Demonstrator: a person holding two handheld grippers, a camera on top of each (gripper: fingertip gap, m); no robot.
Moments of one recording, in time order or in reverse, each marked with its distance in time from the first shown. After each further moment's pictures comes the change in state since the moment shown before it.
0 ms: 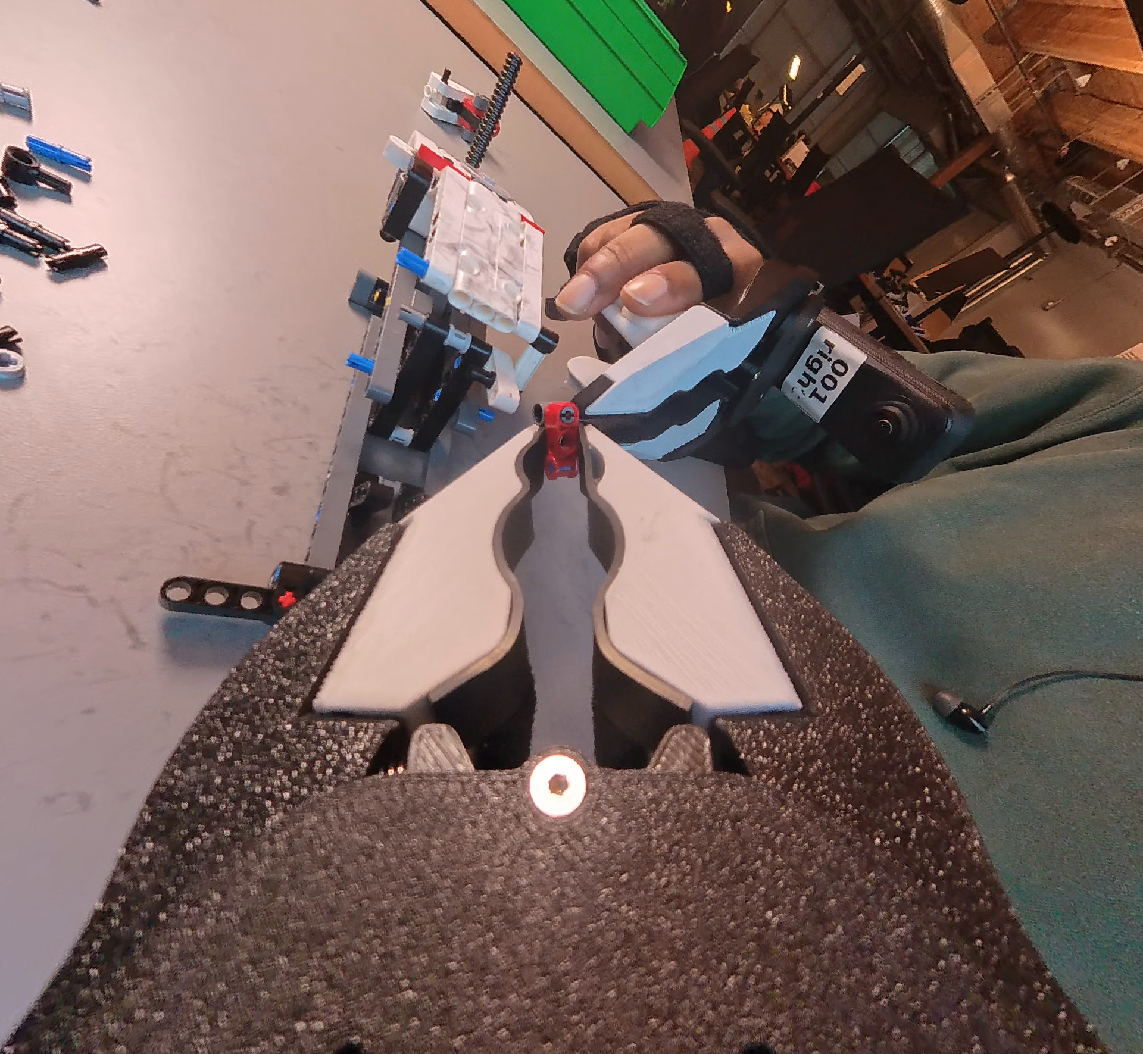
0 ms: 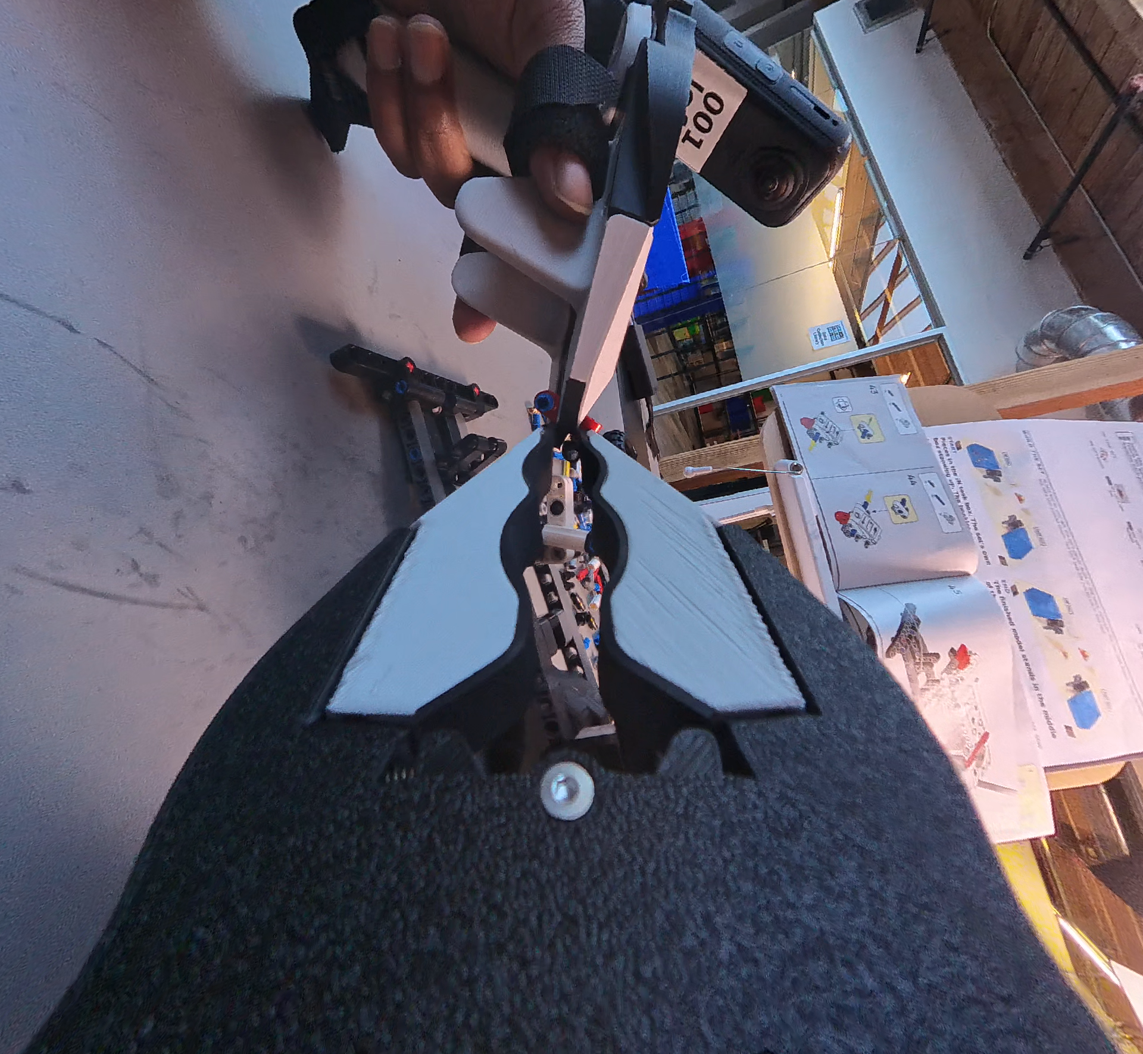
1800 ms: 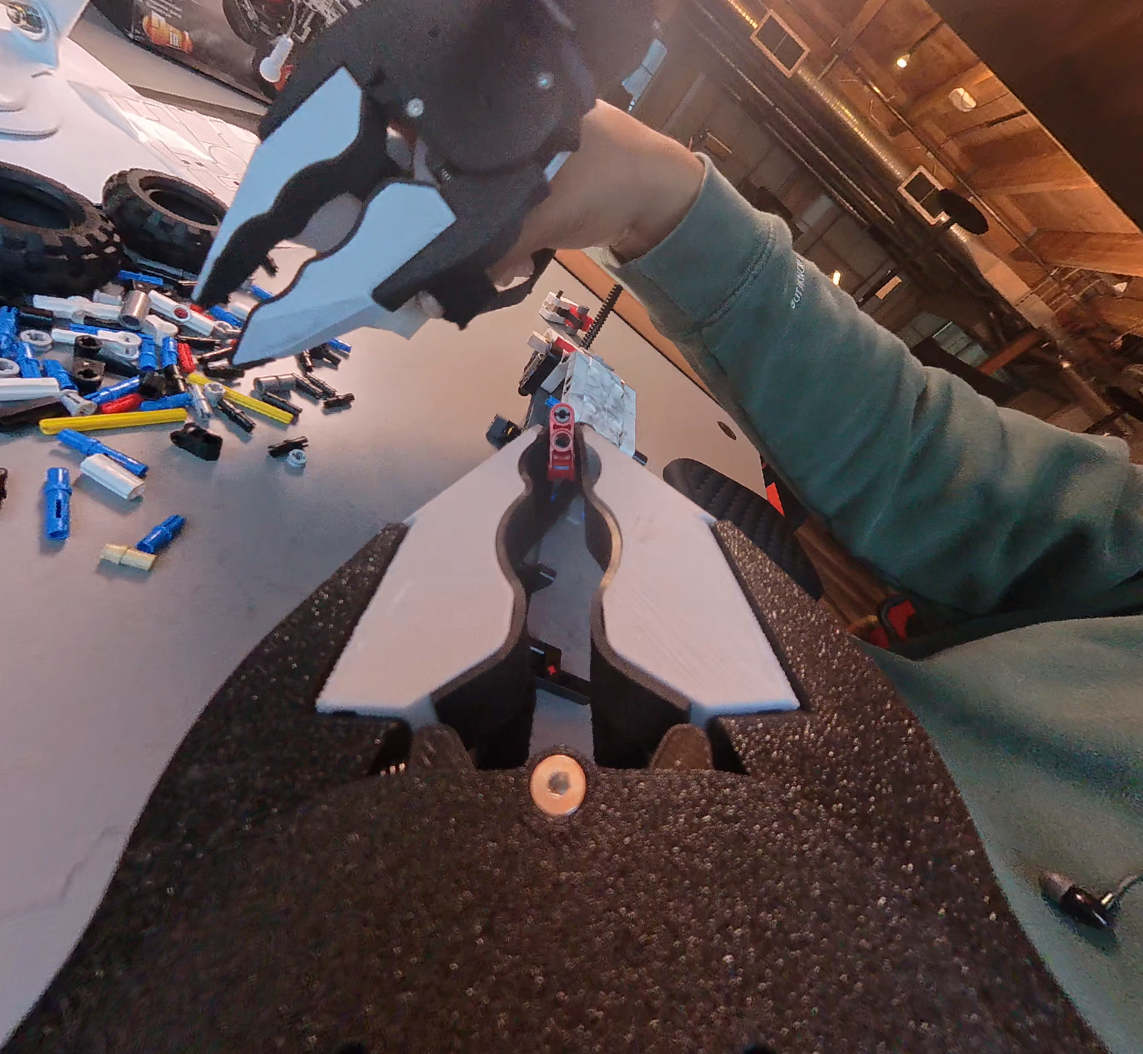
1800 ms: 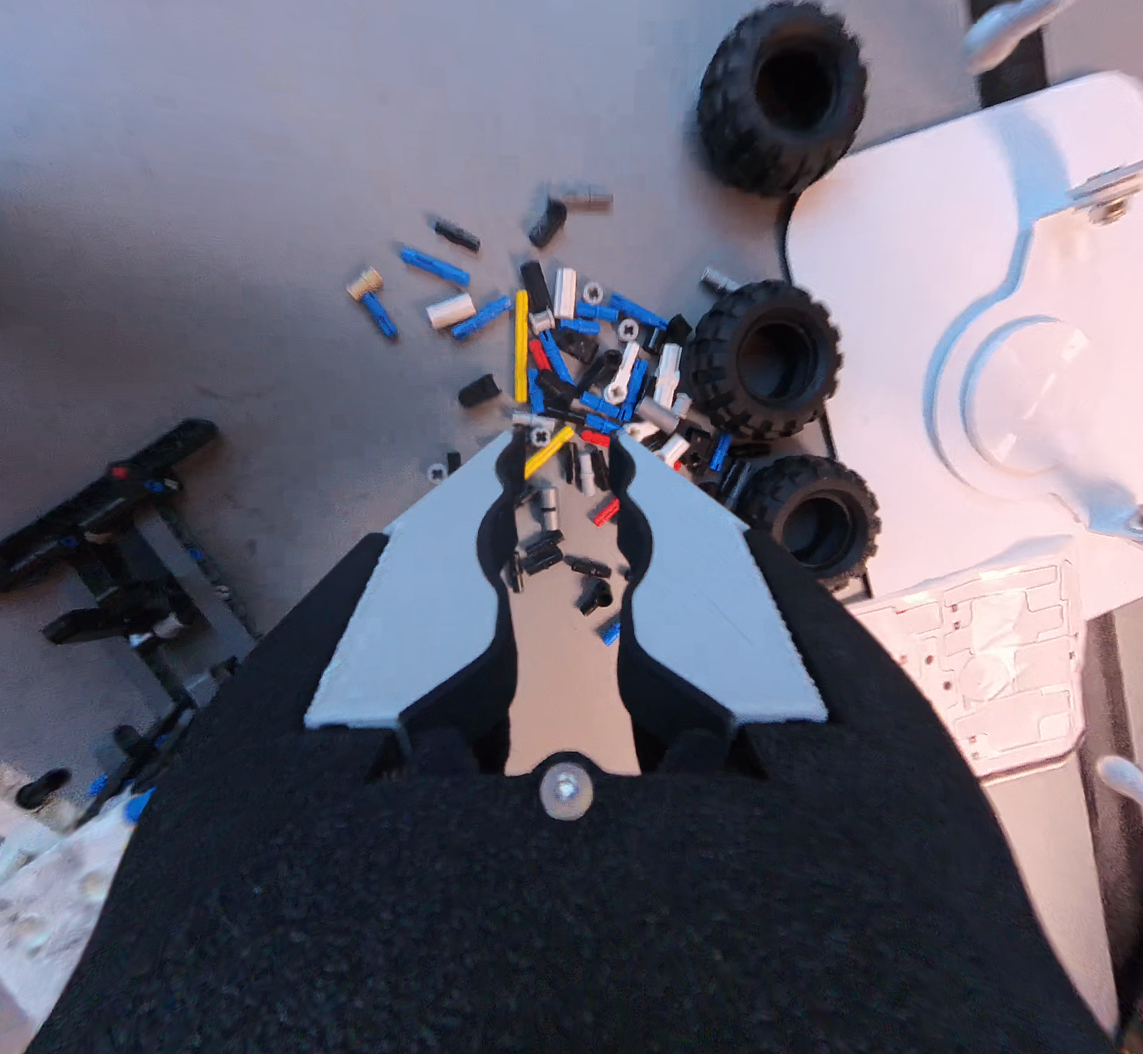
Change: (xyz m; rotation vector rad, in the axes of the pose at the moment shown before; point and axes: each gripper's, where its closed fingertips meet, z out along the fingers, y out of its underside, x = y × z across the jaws) left arm -0.031 -0.047 -0.044 0.315 -0.131 0.013; right arm 0.027 0.133 0.129 -0.668 -0.679 0.790
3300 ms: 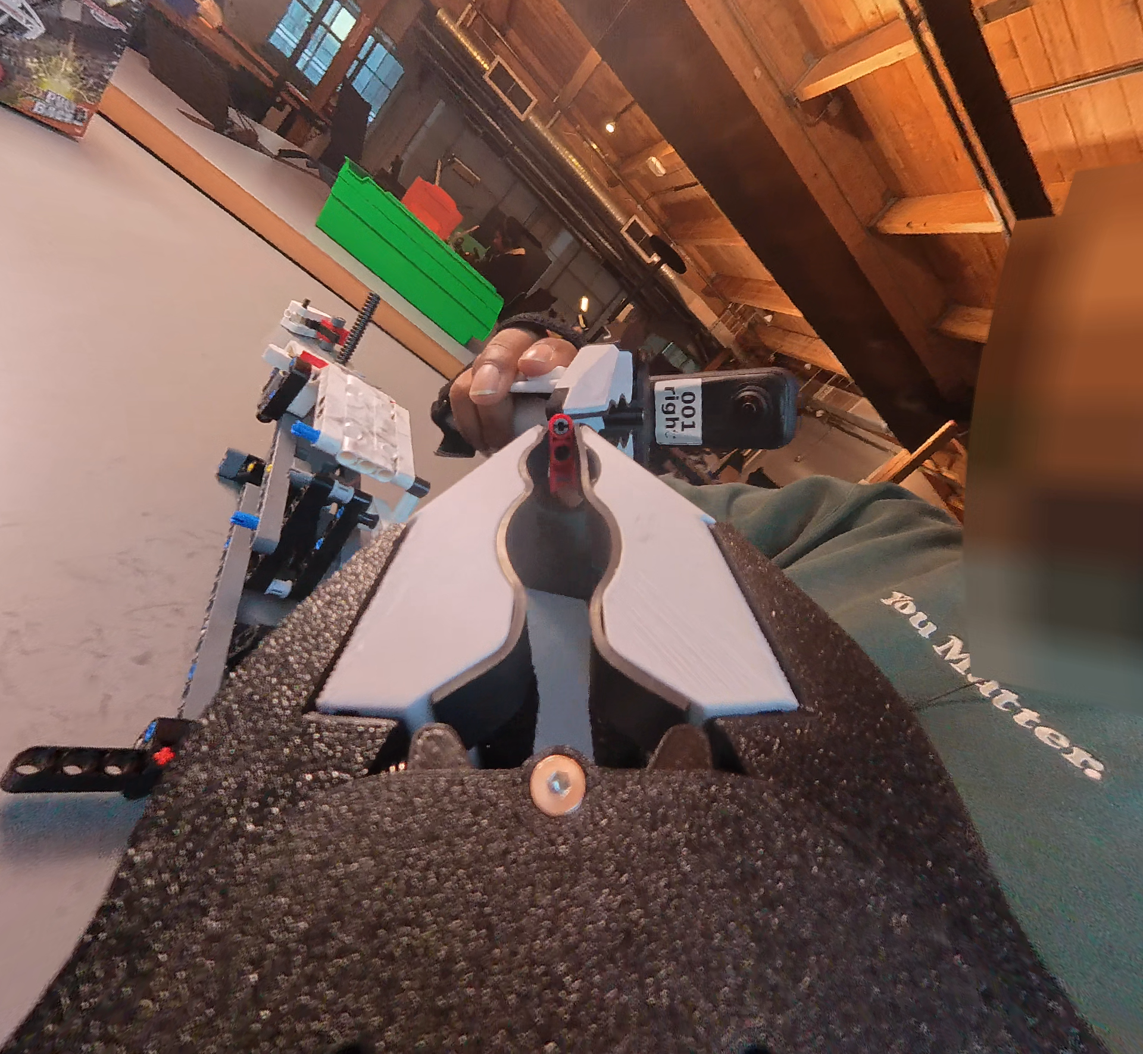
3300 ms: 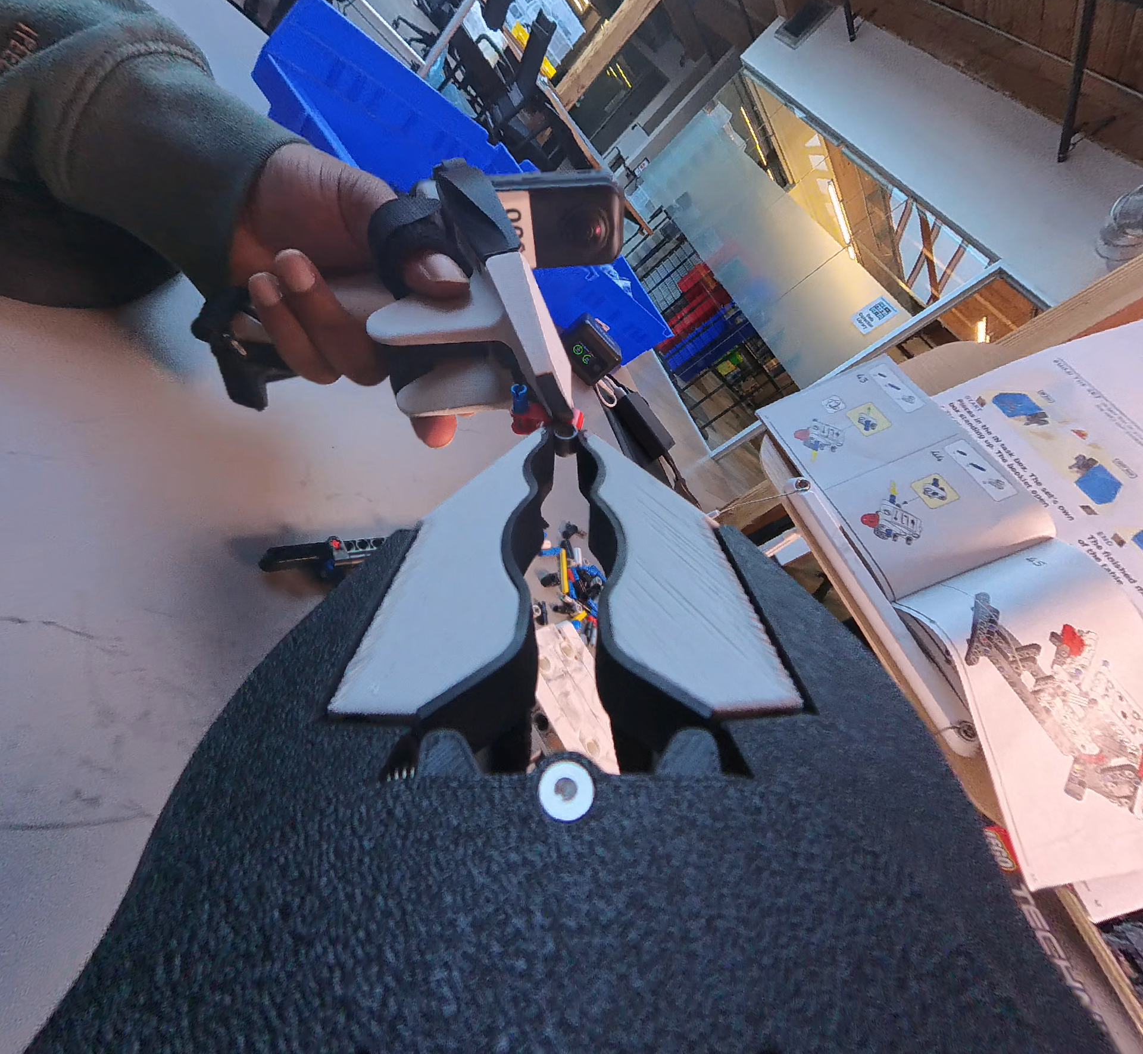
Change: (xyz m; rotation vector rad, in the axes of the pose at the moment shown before) left arm 0.072 -0.003 0.005 0.031 0.421 -0.129; right arm -0.146 -0.006 -0.147 0.912 0.496 -0.502
